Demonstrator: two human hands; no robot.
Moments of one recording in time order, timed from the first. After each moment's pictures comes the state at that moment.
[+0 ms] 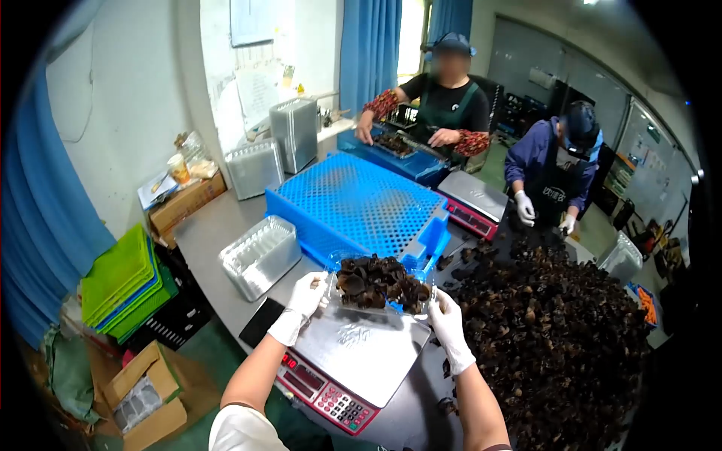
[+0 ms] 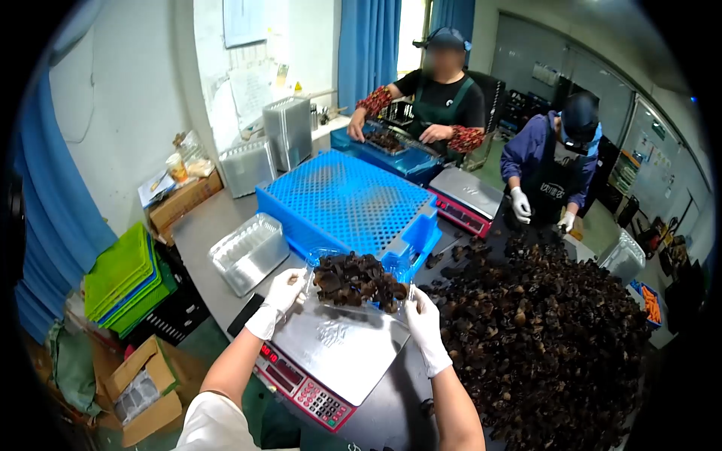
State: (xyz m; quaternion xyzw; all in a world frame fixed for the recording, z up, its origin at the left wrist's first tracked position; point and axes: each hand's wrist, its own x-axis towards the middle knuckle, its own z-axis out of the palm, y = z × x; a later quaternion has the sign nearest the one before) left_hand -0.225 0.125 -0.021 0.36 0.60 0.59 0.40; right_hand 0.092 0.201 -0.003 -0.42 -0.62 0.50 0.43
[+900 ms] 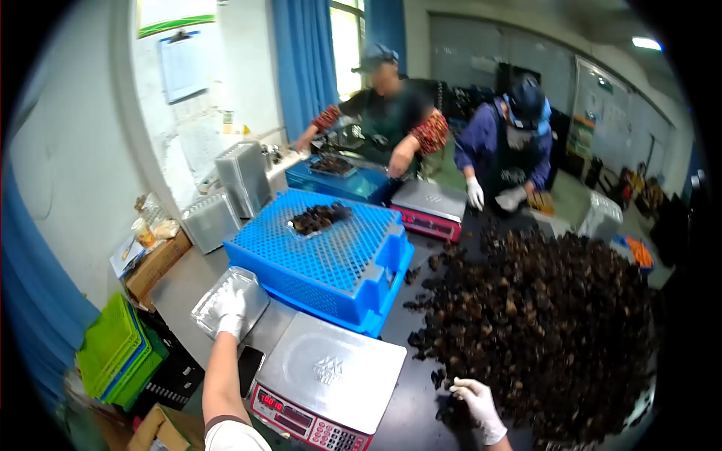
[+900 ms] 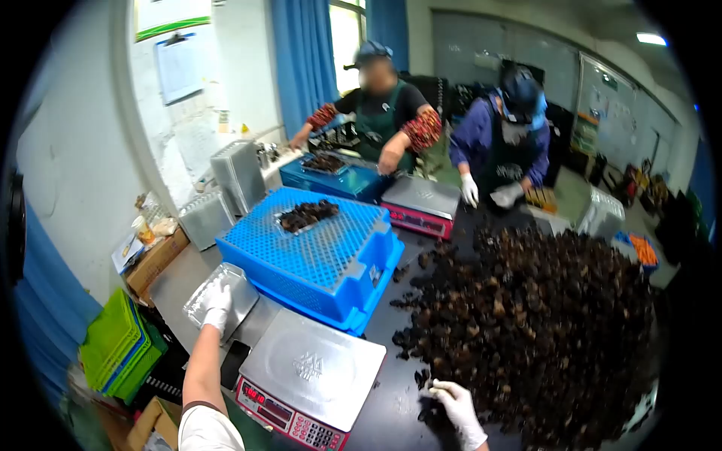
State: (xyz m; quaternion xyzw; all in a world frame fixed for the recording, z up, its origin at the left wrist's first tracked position) left_hand -0.383 0.184 -0.032 0.44 0.87 0.18 -0.15; right_hand 0.239 0.075 -0.026 -0.54 -0.46 0.58 0.41
